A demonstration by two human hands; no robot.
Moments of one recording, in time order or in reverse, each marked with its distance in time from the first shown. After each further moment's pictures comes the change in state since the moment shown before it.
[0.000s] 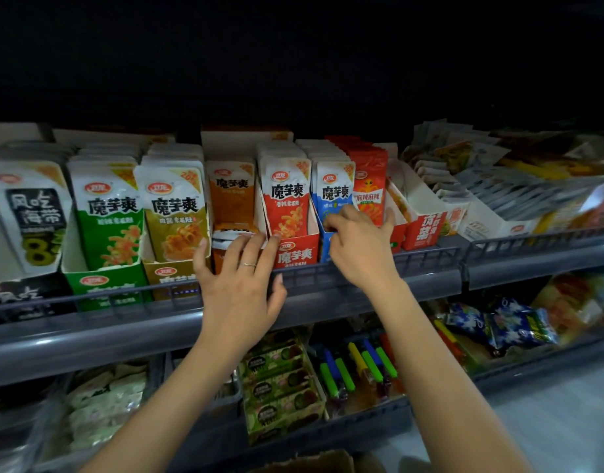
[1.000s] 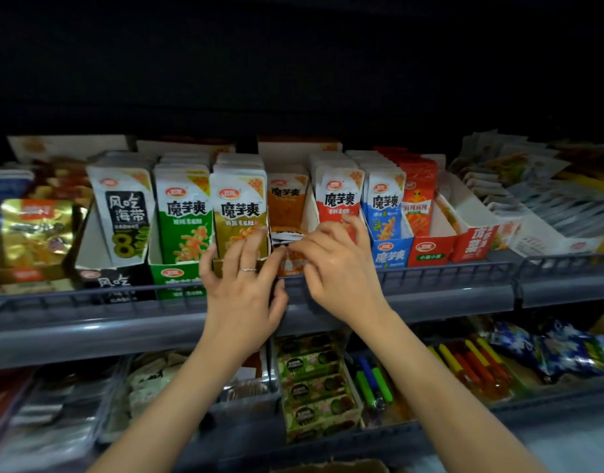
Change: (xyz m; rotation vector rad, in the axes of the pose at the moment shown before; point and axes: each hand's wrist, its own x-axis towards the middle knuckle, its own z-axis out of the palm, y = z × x) left_hand -0.016 -0.054 -0.027 0.062 0.081 -0.010; right_hand -0.026 -0.084 0.005 0.080 0.278 -0.489
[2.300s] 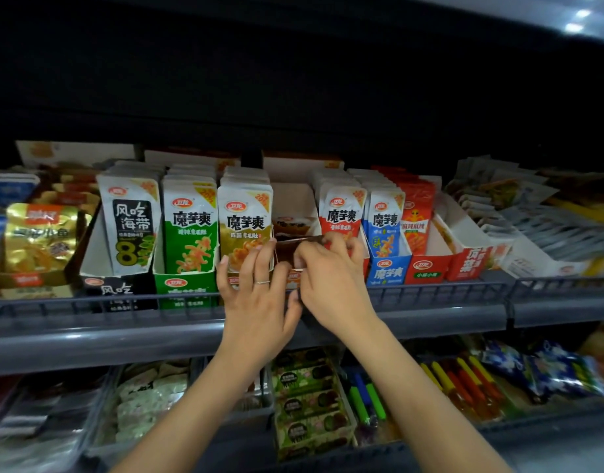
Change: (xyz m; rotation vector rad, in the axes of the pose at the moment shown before) left_hand 0.002 0.017 0.015 -0.025 0.096 -0.071; right_hand 0.017 -0.020 -0.004 -0.017 -0.185 0.219
